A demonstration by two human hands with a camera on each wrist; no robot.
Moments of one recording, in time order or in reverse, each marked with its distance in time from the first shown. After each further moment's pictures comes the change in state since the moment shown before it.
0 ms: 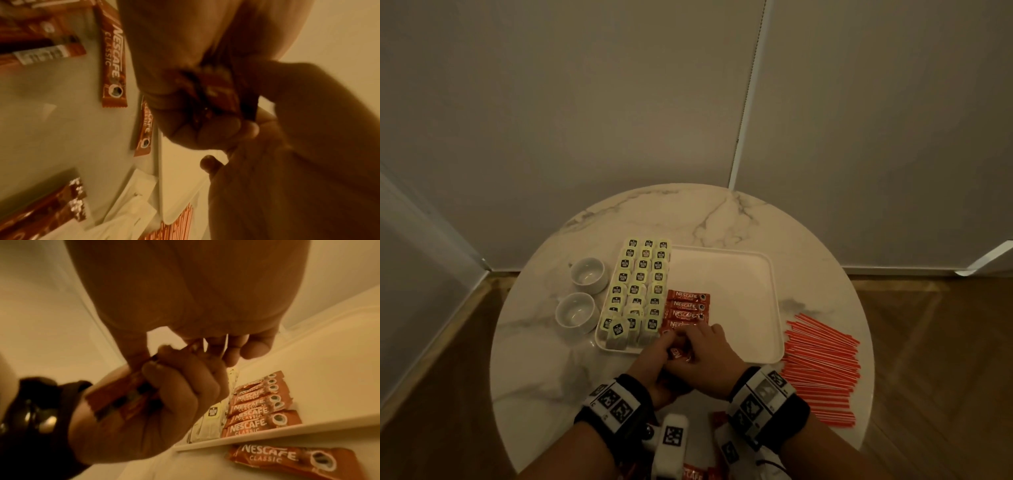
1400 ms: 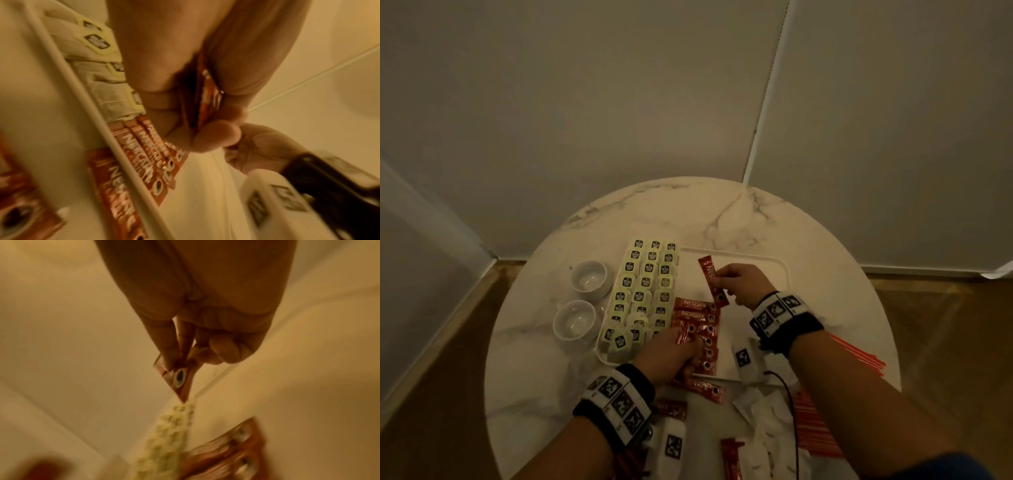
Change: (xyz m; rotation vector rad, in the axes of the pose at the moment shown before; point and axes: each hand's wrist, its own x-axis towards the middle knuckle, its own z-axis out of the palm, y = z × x) left_hand 0.027 0.038 0.001 0.680 0.099 0.210; right_hand 0.123 0.055 -0.079 0.499 0.138 0.297
